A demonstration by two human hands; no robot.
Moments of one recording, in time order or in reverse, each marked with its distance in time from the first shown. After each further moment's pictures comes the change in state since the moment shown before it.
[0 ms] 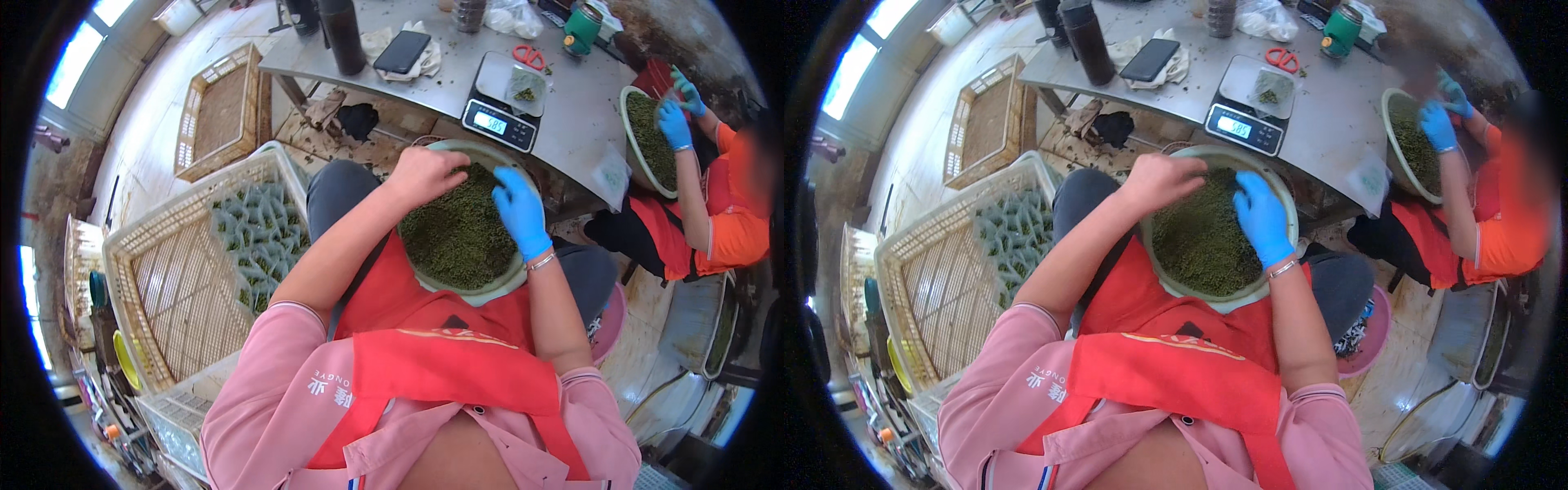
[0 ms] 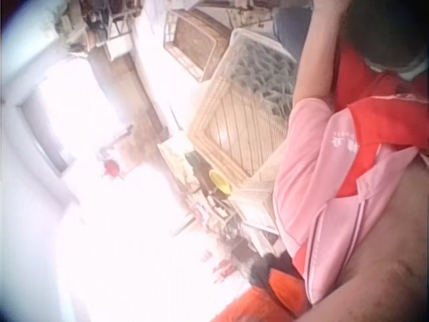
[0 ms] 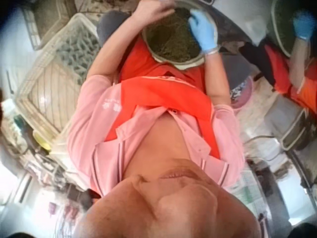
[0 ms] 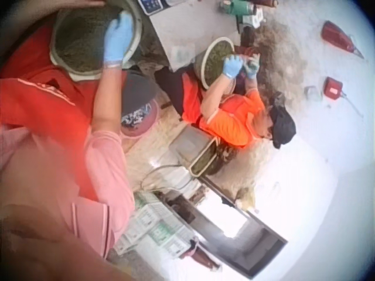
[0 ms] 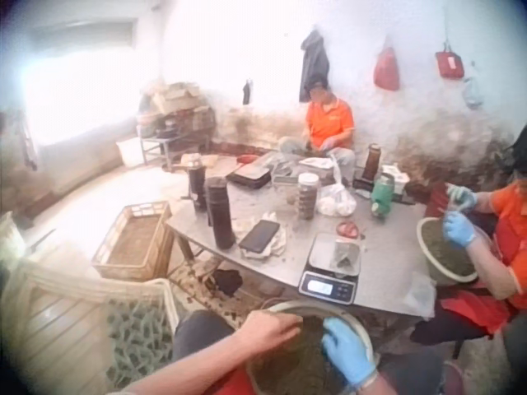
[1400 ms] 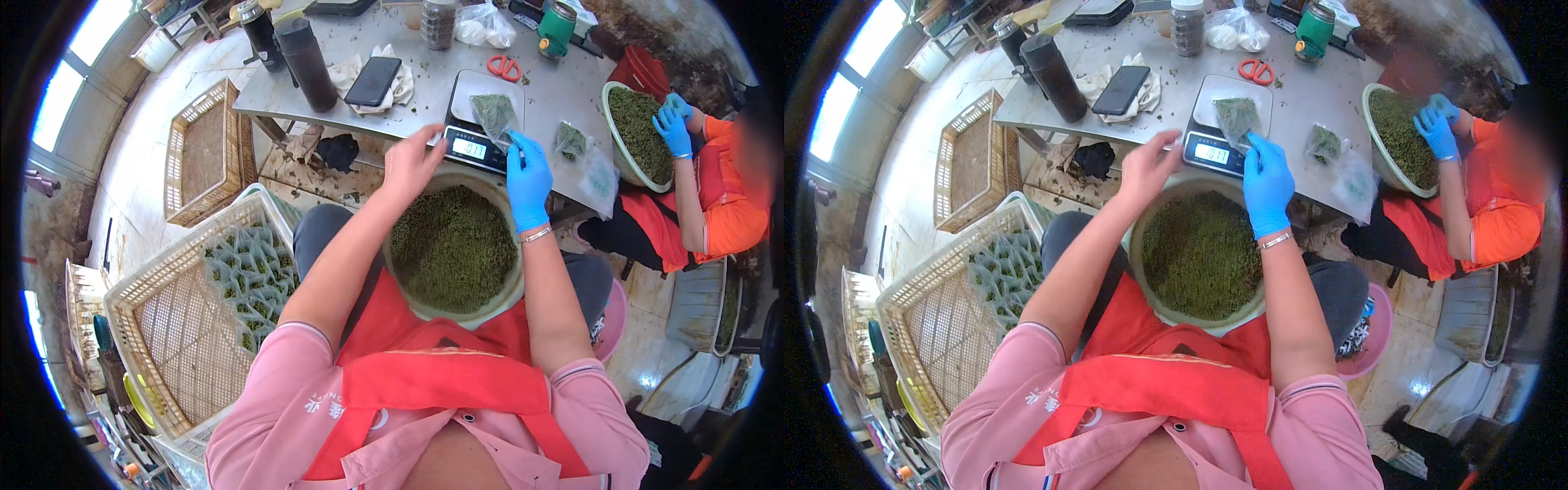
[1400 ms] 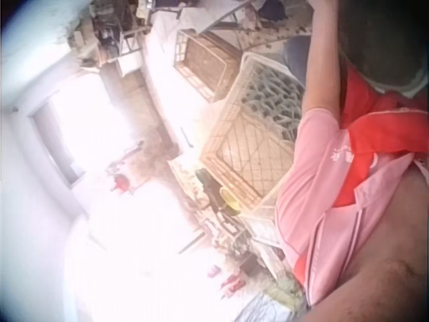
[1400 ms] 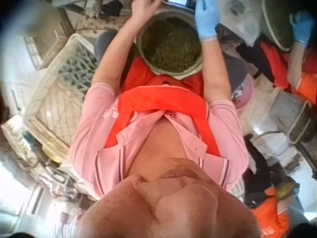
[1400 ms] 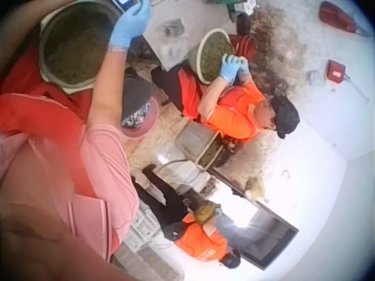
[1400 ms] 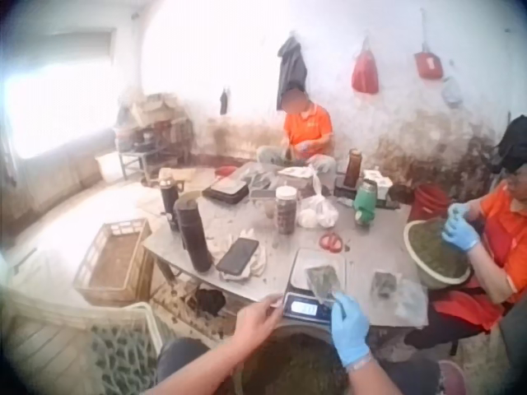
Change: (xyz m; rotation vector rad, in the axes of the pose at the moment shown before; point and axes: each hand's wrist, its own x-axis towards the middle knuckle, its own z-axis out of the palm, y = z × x) left_hand 0.074 -0.025 0.019 -0.285 0.234 -0.329; right_hand 0.088 0.022 -0.021 0.062 0.472 0.204
